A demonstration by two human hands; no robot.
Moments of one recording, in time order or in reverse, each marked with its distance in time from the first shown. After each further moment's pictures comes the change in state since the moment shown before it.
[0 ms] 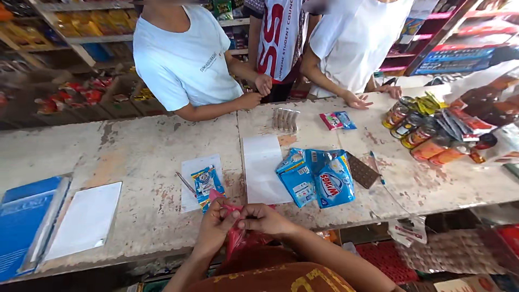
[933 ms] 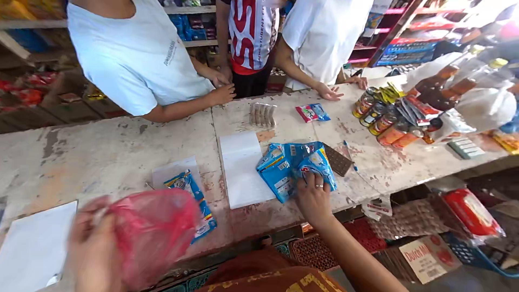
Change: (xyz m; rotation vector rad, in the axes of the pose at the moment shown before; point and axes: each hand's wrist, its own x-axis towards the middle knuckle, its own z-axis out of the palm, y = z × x) left_hand 0.028 0.037 -0.114 0.355 0.544 0.198; right_hand -0.098 0.005 -0.089 -1.493 0.840 0.473
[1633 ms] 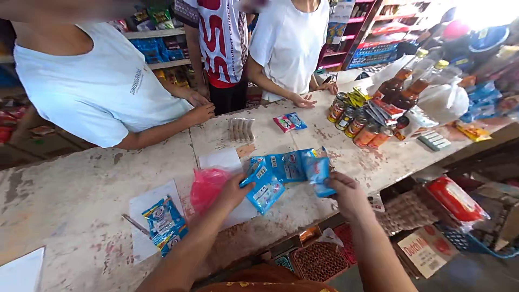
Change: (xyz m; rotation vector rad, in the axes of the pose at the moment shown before) left_hand -0.016 0.034 0.279 0.244 -1.046 0.009; right_hand 0.007 0.095 -0.077 1.294 0.177 0.461
